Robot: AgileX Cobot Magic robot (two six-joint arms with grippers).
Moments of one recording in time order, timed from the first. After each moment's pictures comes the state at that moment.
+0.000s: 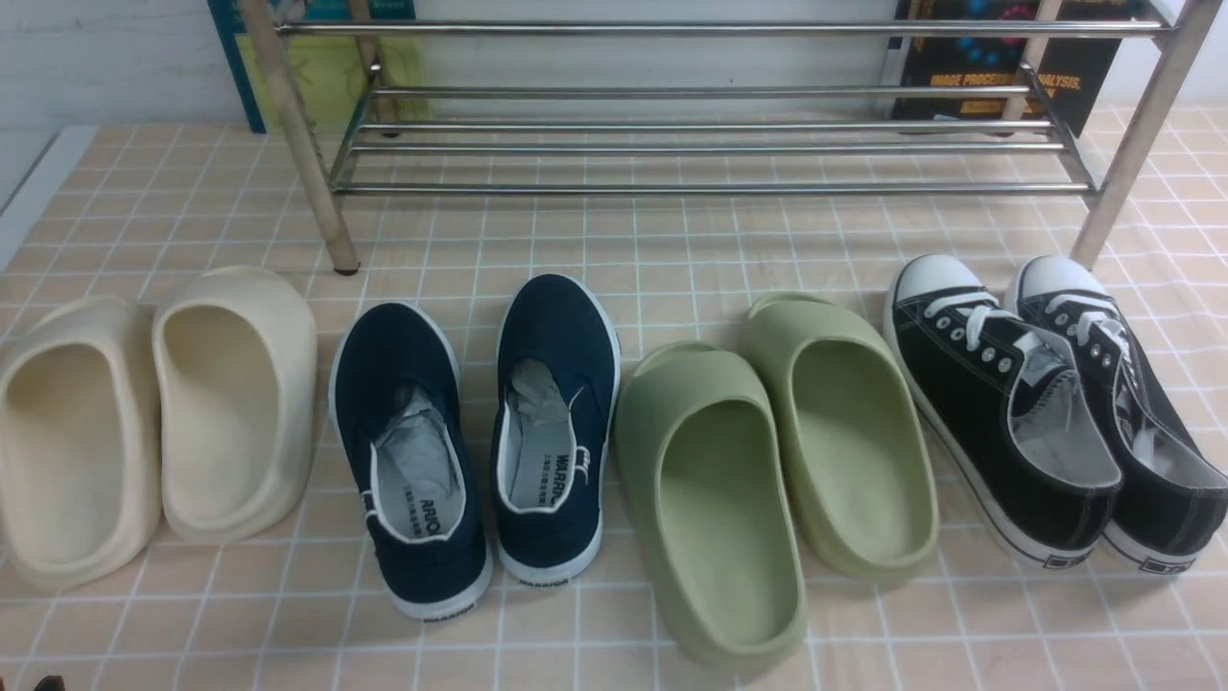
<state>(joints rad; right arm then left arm) -0.01 -0.01 0.02 -0.11 0.36 0.17 0.05 -0.01 0.02 0.10 0.37 0.05</state>
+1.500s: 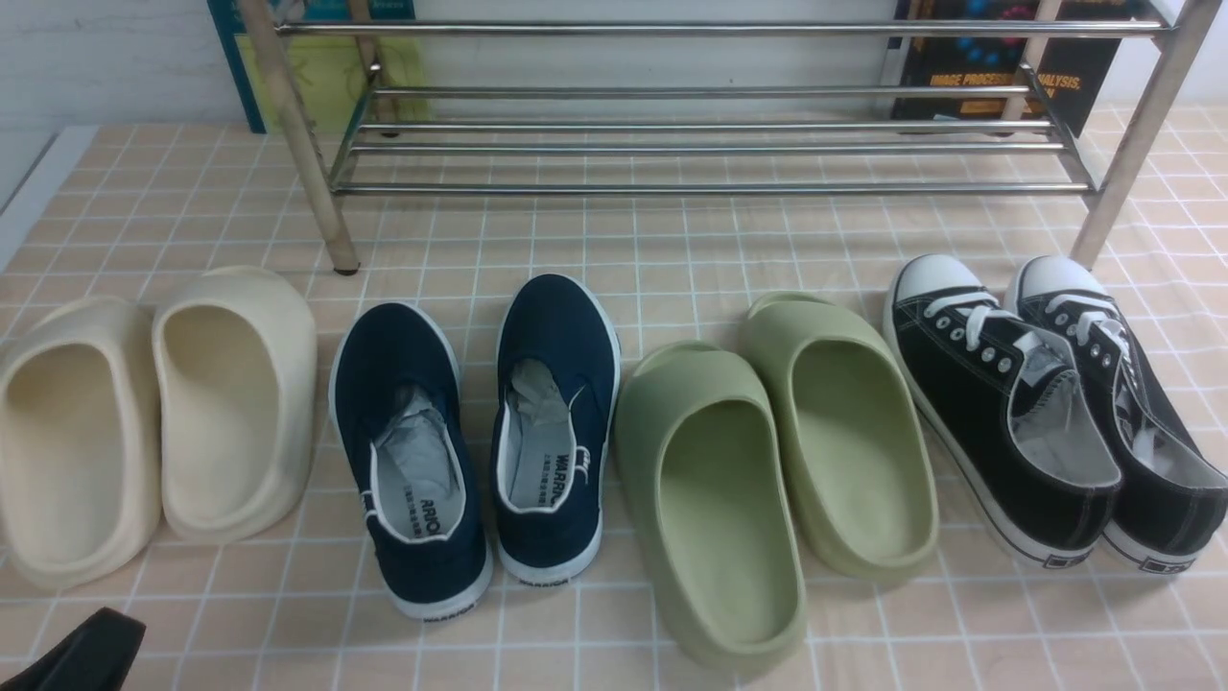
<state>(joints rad) -0.01 -0.01 0.02 -0.11 0.36 0.17 0.05 -0.01 0.03 -0.57 0.25 -0.44</state>
